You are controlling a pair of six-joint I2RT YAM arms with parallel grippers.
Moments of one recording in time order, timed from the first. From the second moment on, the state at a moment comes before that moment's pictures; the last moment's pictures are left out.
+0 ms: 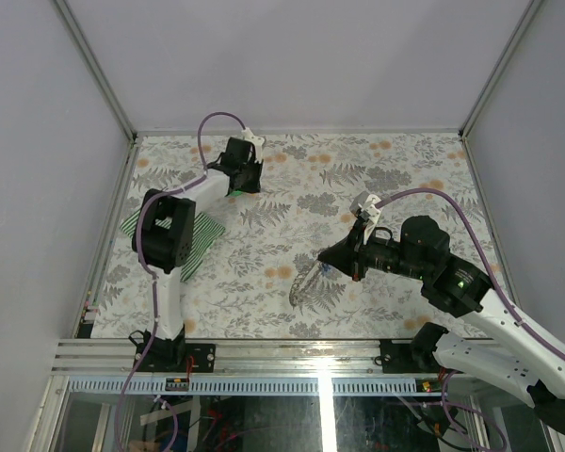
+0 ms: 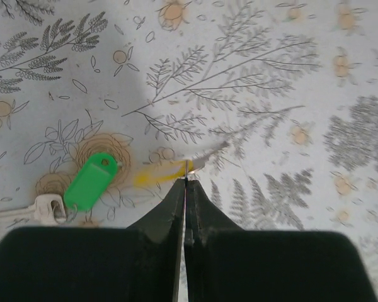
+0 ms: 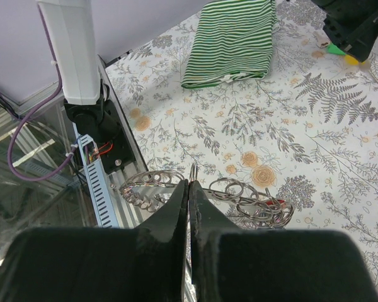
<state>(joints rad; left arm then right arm) -0.29 2.11 1.52 -0.22 0.11 -0.08 0.82 0.77 0.88 -0.34 -0.36 0.22</state>
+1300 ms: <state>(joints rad) -0.50 1.04 1.14 -0.07 0.96 -0.09 0.82 0.52 0.72 -0.01 -0.46 -0.41</state>
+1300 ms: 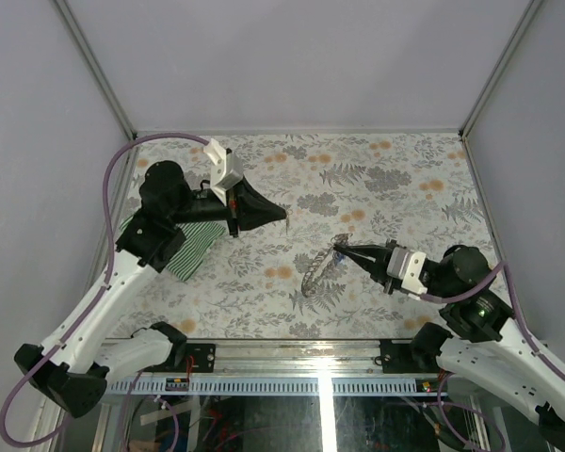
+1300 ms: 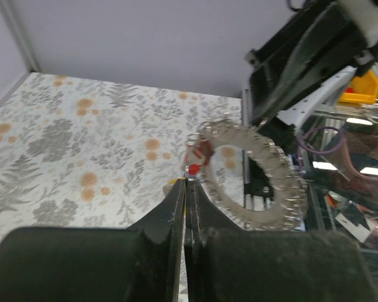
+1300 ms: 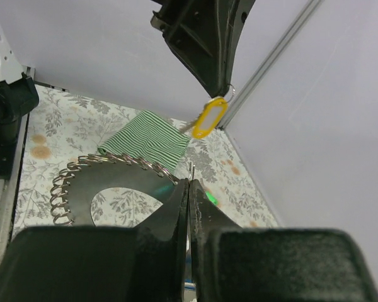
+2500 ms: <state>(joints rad) -0.63 1.12 1.16 -0.06 0.89 -0.22 0.82 0.77 1.15 -0.42 -0.41 -0.06</state>
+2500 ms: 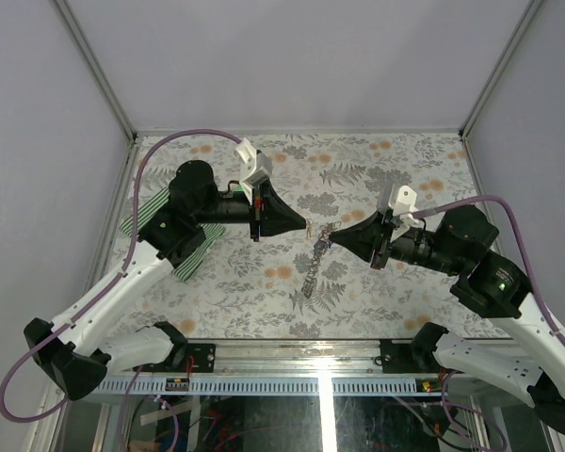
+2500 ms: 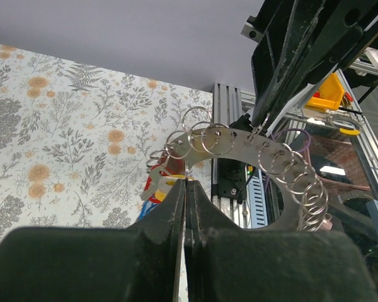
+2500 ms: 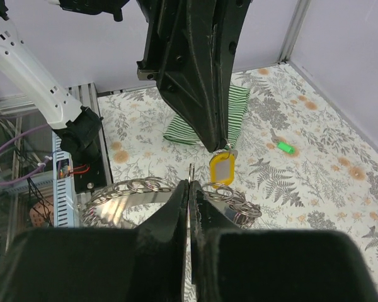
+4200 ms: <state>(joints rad) -0.50 0.84 0.94 0.23 0.99 -0.20 0.82 0.98 1.03 0.17 -0.62 0.53</state>
